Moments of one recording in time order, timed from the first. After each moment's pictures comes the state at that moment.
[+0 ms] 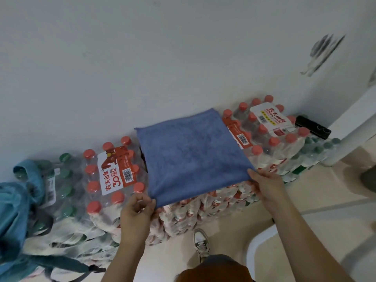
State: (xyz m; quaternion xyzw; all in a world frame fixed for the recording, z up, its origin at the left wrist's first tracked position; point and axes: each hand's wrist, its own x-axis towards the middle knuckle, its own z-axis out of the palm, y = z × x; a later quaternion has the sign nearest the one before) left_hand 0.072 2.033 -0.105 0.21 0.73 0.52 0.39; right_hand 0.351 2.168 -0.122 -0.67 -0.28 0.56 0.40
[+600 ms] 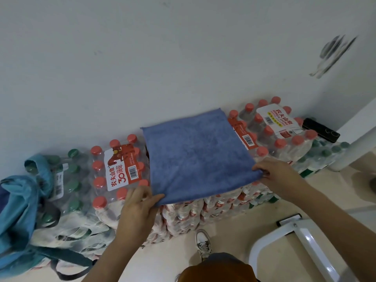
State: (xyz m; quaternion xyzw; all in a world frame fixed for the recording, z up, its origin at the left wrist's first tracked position) left_hand 0.042 2.028 -0.117 0.67 0.70 0.24 0.00; right_hand 0.385 2.192 -0.094 -0.50 -0.84 0.19 0.08
